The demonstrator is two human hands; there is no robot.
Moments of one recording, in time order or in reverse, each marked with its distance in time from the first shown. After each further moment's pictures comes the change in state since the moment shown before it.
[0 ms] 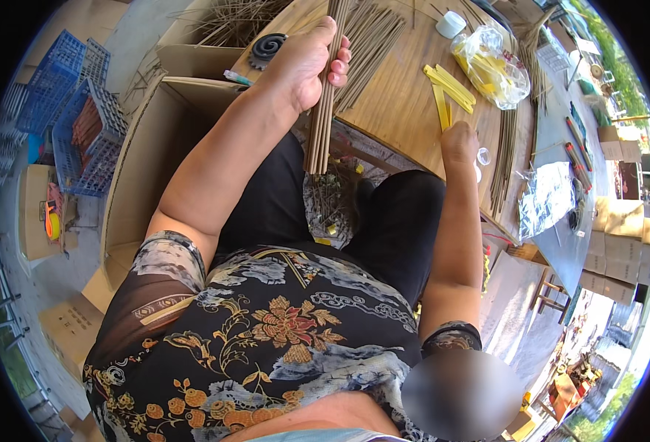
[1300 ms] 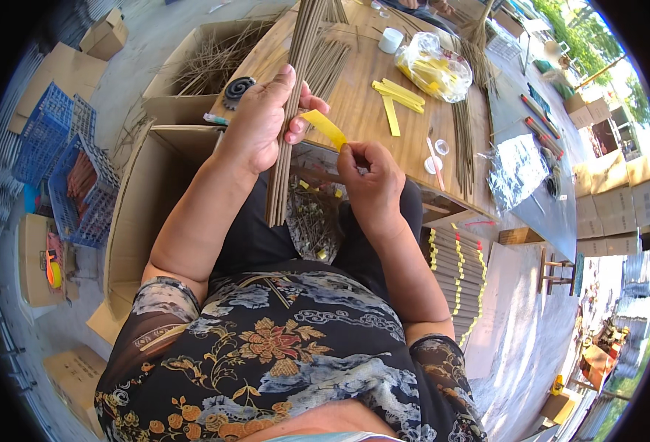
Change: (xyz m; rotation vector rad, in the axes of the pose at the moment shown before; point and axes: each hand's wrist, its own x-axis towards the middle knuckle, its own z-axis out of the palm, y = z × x) left_hand -0.083 0.003 0.029 0.153 -0.195 0.114; right_hand -0.168 -0.078 -0.097 0.985 0.424 -0.443
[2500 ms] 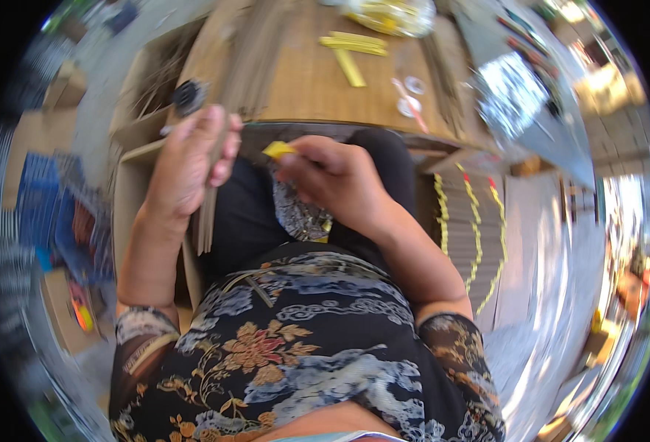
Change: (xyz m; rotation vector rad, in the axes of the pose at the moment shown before) left_hand -0.031 -0.007 0.006 0.403 -0.064 -0.218; right_hand -0.015 -0.007 -0.050 0.624 -0.504 0.463
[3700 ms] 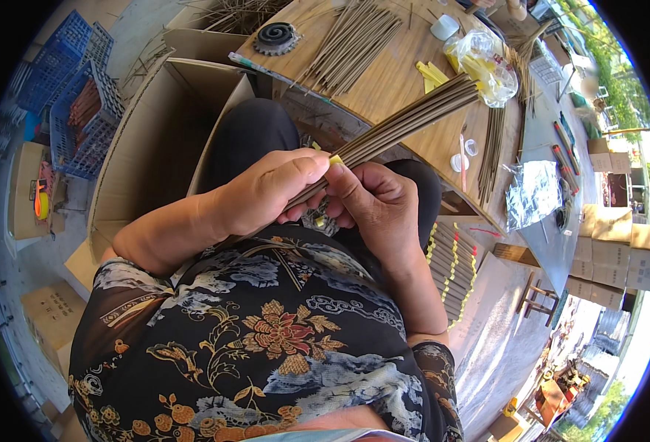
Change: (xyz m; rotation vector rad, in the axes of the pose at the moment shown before) left_hand -0.061 -0.038 -0.004 -0.125 -0.244 -0.008; right_hand 0.001 -0.018 0.048 -0.041 -0.098 0.258
